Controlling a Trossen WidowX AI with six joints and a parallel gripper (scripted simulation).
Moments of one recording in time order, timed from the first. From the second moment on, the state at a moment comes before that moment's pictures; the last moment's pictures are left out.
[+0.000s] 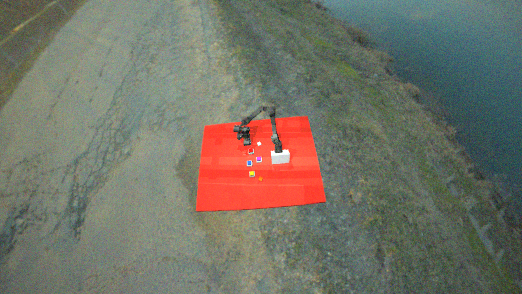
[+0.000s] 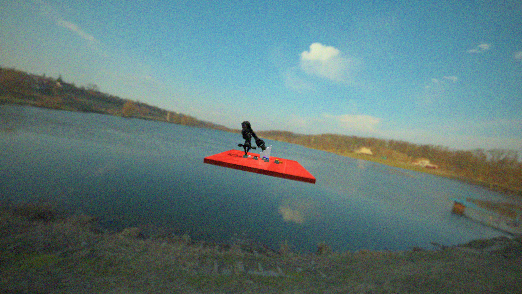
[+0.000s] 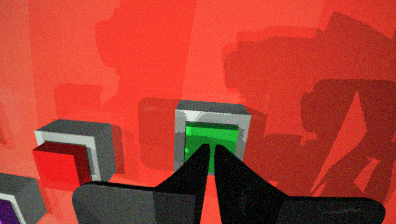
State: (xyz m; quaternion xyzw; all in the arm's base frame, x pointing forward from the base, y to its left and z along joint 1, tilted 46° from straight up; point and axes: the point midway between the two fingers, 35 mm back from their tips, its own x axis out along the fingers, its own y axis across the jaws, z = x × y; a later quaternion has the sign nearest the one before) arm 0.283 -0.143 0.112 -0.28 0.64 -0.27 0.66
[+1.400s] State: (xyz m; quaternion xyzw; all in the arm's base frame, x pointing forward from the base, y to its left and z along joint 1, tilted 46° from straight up) arm 0.277 -0.056 0.154 -0.27 0.64 -0.27 0.67
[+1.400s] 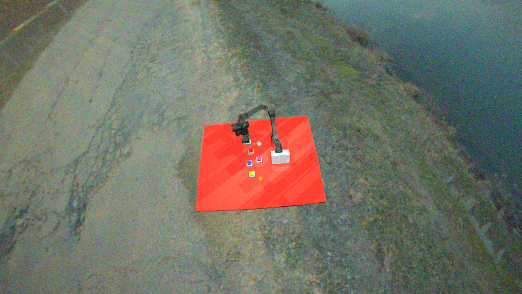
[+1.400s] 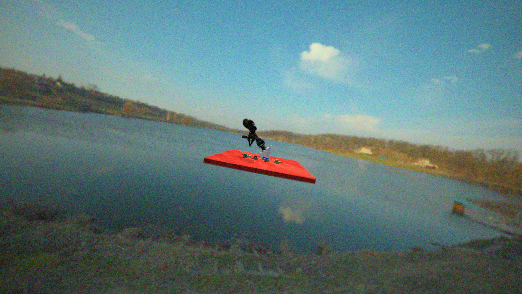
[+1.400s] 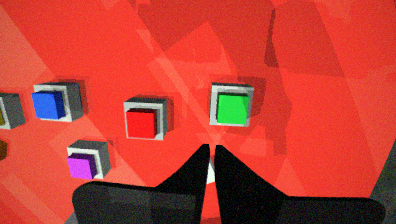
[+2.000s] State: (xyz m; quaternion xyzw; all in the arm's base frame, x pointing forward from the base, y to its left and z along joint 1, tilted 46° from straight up) arm 0.255 -0.040 0.064 -0.28 0.65 -0.27 0.66
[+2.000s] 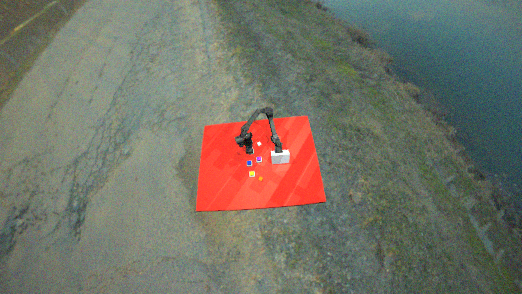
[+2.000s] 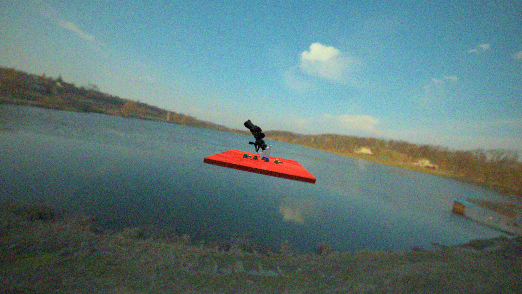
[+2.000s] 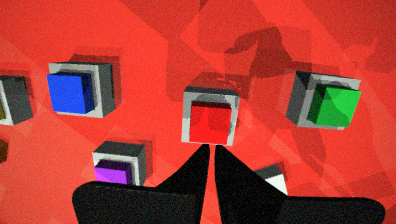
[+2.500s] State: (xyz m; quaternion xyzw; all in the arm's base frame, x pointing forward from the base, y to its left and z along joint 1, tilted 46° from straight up) arm 0.257 -0.056 0.046 -0.28 0.64 -0.27 0.66
